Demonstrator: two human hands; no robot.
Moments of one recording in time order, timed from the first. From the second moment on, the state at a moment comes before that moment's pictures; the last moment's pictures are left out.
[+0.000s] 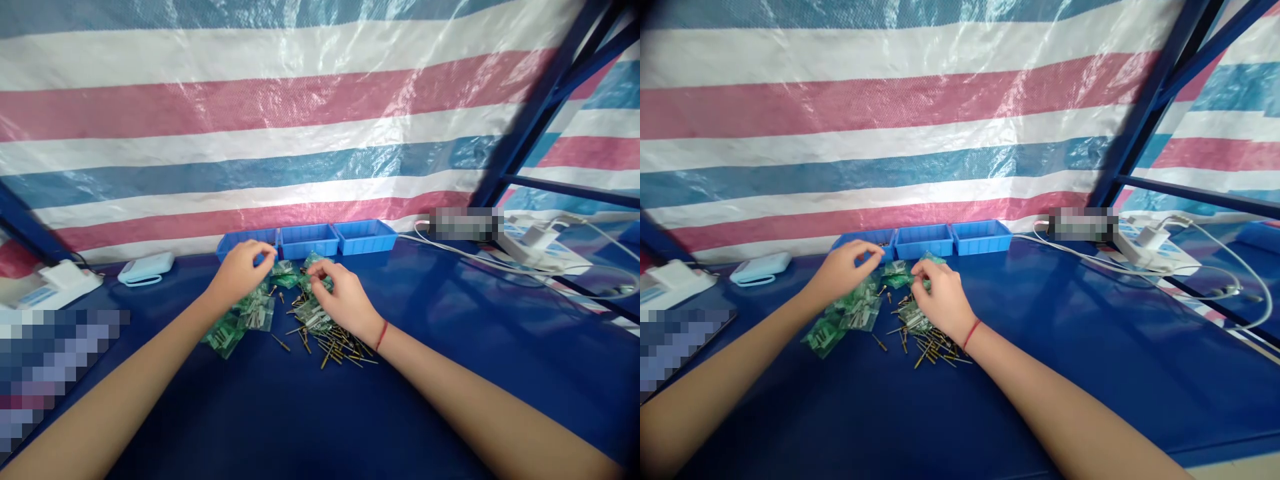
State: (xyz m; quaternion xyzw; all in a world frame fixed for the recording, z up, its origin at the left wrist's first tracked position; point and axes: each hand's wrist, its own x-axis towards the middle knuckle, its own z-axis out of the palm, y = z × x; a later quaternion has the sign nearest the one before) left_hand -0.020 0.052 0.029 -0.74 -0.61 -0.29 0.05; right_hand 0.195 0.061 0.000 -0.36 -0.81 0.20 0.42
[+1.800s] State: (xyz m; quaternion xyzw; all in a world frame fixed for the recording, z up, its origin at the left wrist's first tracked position) left_hand 0.021 0.001 0.015 -0.71 -0.59 -0.38 -0.02; right_hand 0.197 0.042 0.005 -0.28 -0.86 0.10 0.42
